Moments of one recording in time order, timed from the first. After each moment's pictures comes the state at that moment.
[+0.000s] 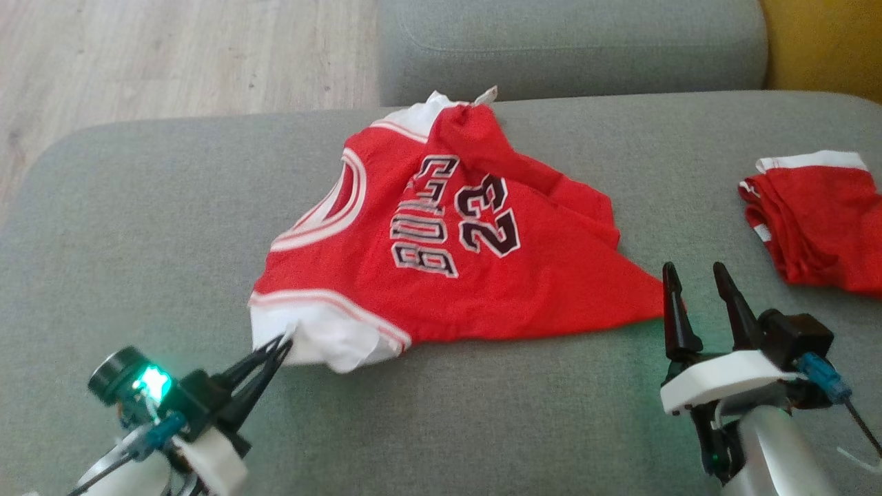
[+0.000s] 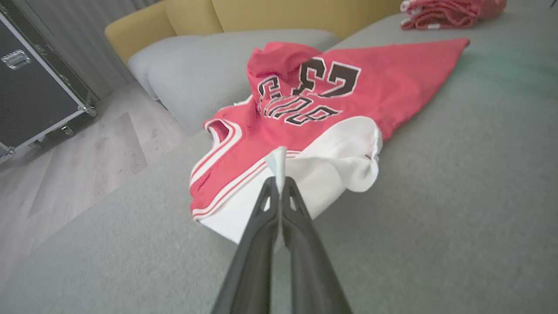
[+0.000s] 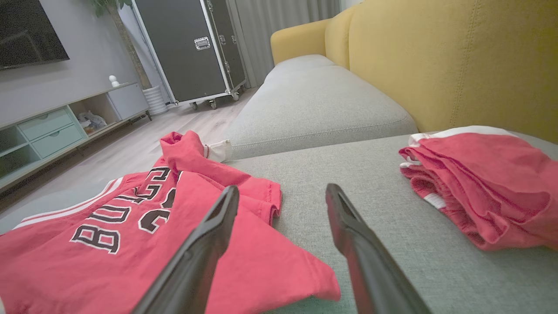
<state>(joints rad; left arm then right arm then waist) -0.30 0.59 -0.76 0.35 -0.32 -0.13 -0.22 -0.18 -0.05 0.02 0.49 0.20 0.13 -0.25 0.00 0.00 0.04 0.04</state>
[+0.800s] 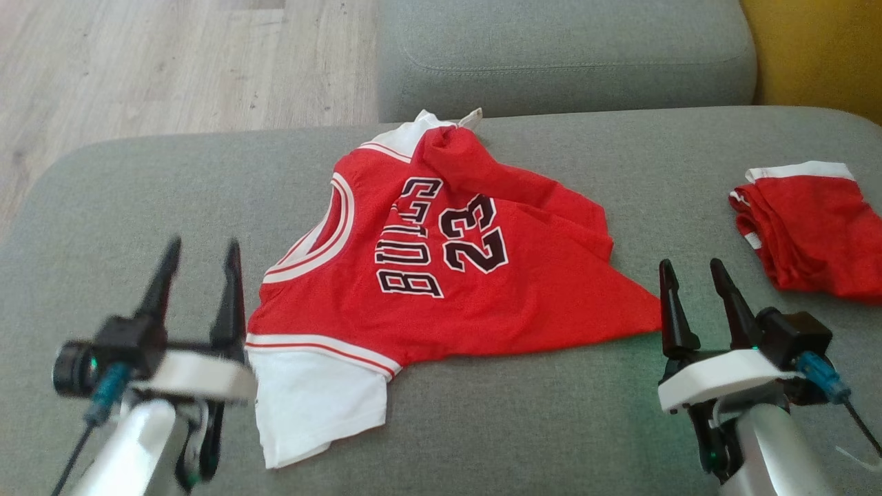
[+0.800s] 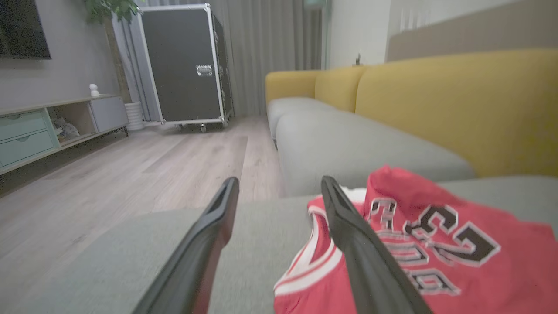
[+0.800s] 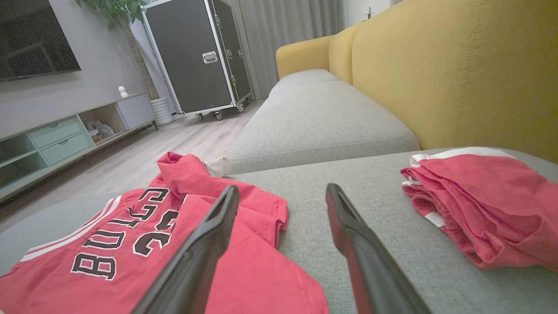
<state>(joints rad) -0.26 0.40 -0.47 0.31 -0.52 0.15 -0.25 -0.17 -0.05 0.04 0.47 0.20 0.13 -0.25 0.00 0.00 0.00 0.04</state>
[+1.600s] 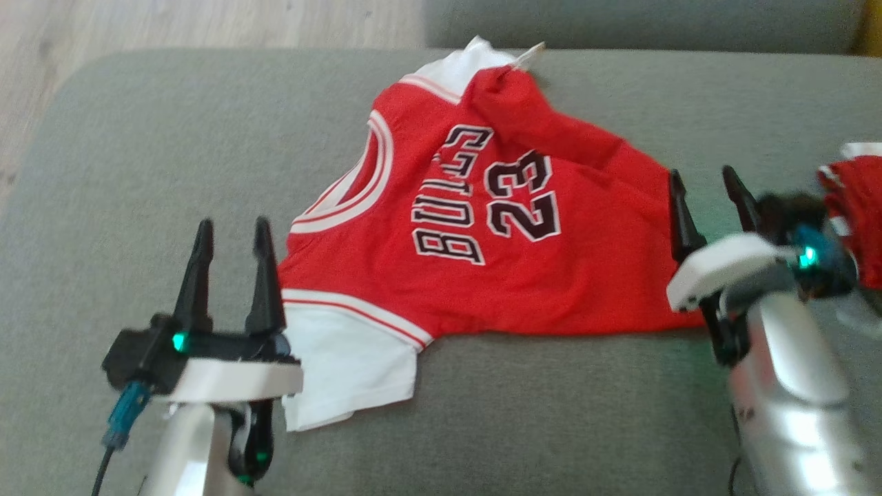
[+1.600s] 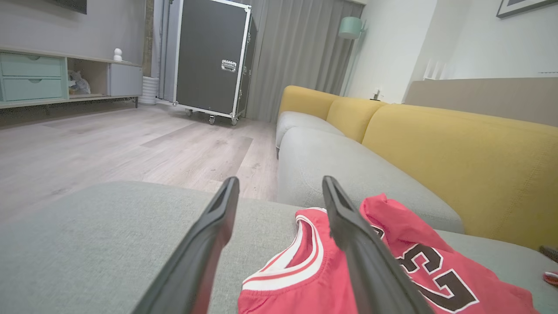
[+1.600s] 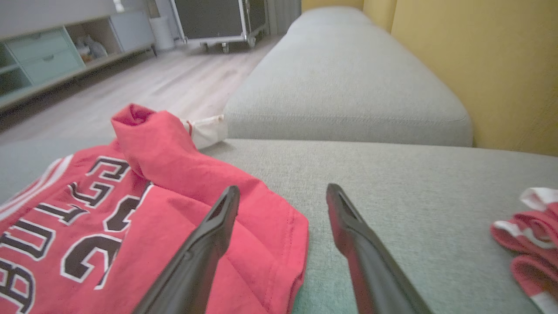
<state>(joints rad) -0.17 0.05 -0.11 0.18 -0.31 -0.11 -0.25 -0.47 -0.06 -0.05 0.65 0.03 0.13 -0.12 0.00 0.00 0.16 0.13</state>
